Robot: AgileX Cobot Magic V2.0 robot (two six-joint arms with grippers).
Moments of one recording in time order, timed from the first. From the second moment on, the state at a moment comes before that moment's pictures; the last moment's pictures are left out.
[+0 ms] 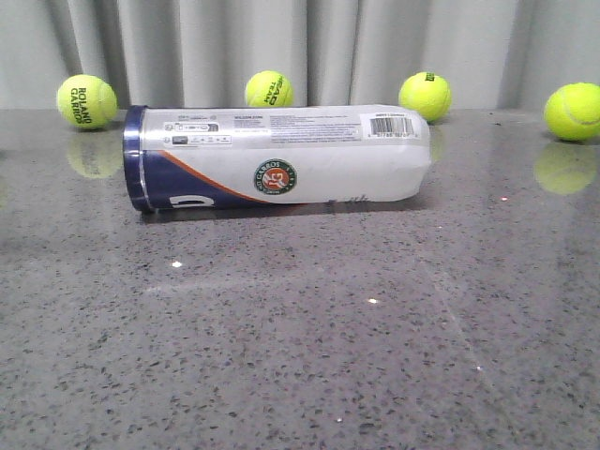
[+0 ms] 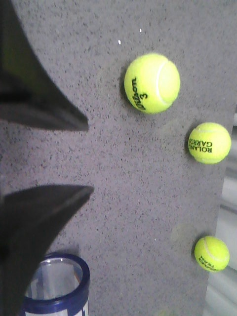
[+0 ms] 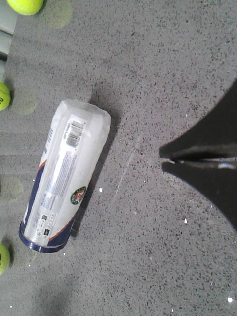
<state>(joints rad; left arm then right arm) 0.00 0.92 -0.78 -0.33 0.49 0.13 0.63 0.48 -0.46 0.08 0.43 0.01</state>
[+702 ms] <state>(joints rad) 0.00 1.43 -1.01 -1.01 0.93 0.59 0.63 0.48 -0.46 0.08 0.43 0.01</state>
